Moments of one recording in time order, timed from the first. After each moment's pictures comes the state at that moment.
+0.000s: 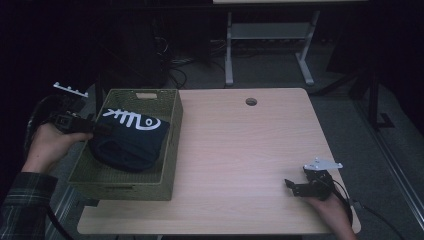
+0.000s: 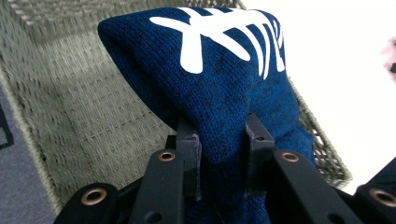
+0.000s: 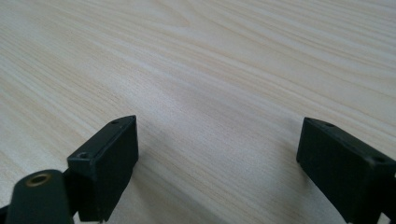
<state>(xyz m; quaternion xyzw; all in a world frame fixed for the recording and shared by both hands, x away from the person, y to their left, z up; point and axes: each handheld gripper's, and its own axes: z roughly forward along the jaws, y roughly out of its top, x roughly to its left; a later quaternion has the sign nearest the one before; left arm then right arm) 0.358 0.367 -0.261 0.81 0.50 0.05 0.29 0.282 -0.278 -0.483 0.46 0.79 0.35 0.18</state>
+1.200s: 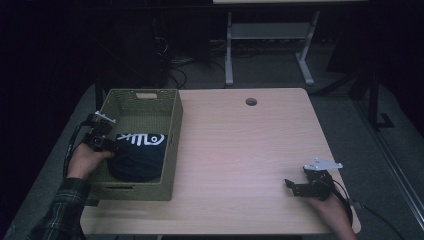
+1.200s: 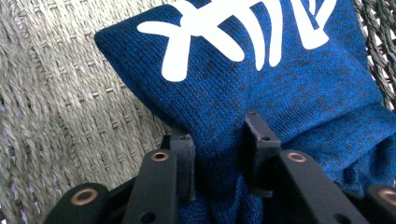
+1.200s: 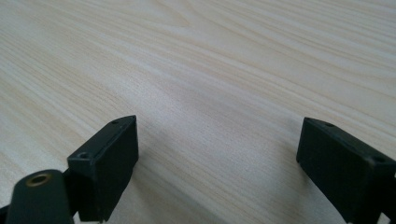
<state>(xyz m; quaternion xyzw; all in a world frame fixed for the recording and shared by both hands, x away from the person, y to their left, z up) 0.391 0.364 -0.377 0.81 0.55 0.04 0.20 0.282 -0.278 -0.483 0.46 0.79 0.35 0.18</state>
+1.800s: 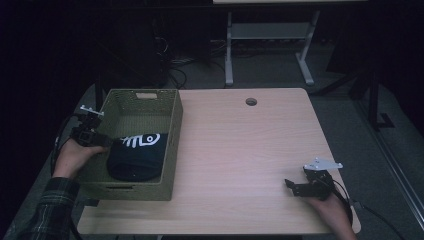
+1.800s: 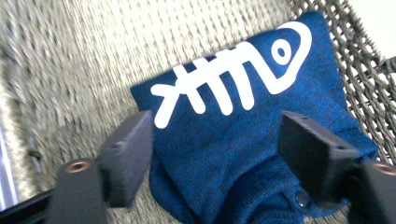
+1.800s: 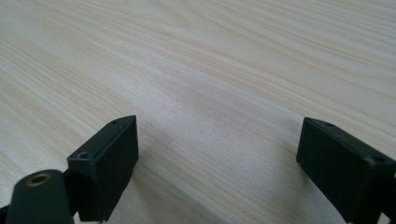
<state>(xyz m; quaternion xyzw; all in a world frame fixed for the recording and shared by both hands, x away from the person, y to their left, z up) 0.378 0.373 -0.341 0.80 0.53 0.10 0.25 0.282 -0.278 -0.483 0.46 0.79 0.35 0.18</state>
